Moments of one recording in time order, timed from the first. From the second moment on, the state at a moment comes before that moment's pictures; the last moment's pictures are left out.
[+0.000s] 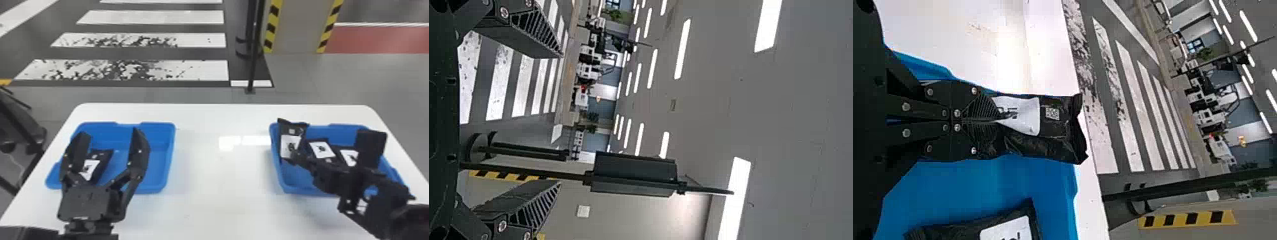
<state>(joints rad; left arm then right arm) 0.61 0.06 -0.07 -2.08 0.14 -0.46 0.04 0.19 -0.22 -0.06 -1.98 -0.52 0.76 0.13</state>
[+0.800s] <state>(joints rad) 0.55 0.07 -0.14 -2.08 0.36 -0.43 -0.05 0.19 -0.28 0.09 -2.15 -0.86 0.68 0.34</state>
